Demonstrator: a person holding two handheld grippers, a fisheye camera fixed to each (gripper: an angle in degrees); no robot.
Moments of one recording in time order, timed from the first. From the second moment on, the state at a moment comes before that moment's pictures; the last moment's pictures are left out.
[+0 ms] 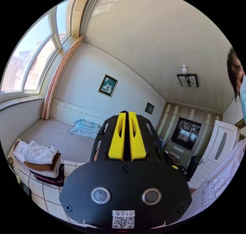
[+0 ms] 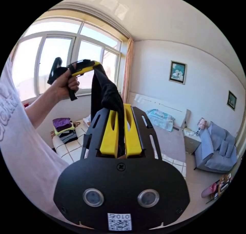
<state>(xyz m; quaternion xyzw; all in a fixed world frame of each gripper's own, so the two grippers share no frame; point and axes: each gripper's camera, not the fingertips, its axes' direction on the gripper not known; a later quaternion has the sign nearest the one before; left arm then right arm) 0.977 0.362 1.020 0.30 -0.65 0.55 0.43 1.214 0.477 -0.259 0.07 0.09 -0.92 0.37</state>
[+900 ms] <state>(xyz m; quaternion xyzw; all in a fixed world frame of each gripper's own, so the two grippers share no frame) 0.781 0.320 0.996 -0.01 -0.77 0.50 0.39 1.196 0.777 -0.158 -0.02 0.26 -0.96 0.15</state>
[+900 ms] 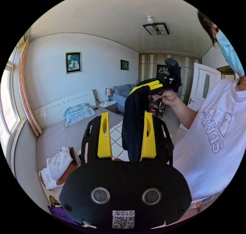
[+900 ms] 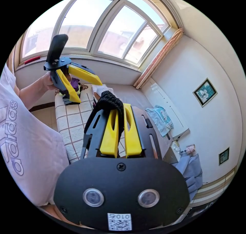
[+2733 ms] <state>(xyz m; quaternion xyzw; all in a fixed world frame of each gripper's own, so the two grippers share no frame) 0.820 0.295 1.068 -0.02 -0.72 0.57 0.39 1.085 0.976 -0.267 0.07 0.03 -0.95 0.30</state>
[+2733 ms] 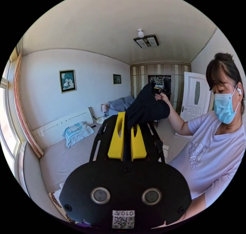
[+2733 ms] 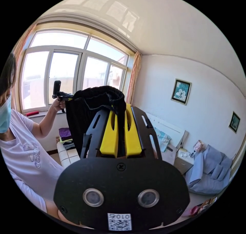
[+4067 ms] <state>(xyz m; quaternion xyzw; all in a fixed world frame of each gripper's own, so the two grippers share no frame) 0.869 0.366 1.162 -0.13 -0.61 0.47 0.63 1.226 0.919 0.043 -0.04 0.36 -0.84 -0.40</state>
